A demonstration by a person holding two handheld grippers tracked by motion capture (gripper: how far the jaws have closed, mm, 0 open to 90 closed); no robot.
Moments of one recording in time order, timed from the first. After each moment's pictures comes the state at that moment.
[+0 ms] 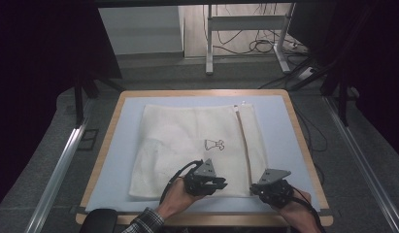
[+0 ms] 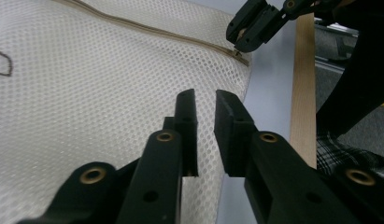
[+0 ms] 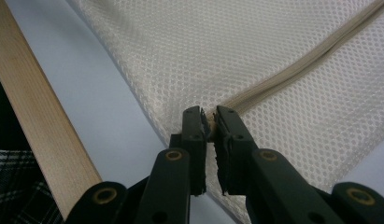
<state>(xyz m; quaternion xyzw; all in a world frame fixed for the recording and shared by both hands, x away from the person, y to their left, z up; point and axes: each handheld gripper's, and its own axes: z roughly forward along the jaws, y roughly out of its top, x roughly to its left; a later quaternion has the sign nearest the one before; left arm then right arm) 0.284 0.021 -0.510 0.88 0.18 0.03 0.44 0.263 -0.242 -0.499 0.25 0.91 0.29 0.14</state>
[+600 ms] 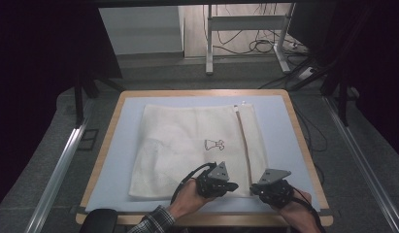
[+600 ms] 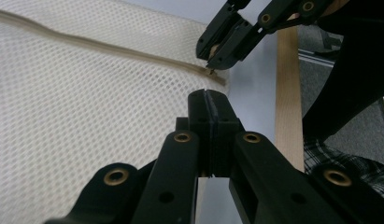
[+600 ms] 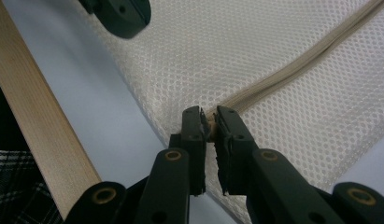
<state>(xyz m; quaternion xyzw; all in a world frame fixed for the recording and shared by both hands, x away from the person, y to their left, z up) 0.283 -0.013 -0.510 0.89 0.14 0.02 0.44 0.263 -0.242 -0.499 0.26 0.91 0.29 0.14</state>
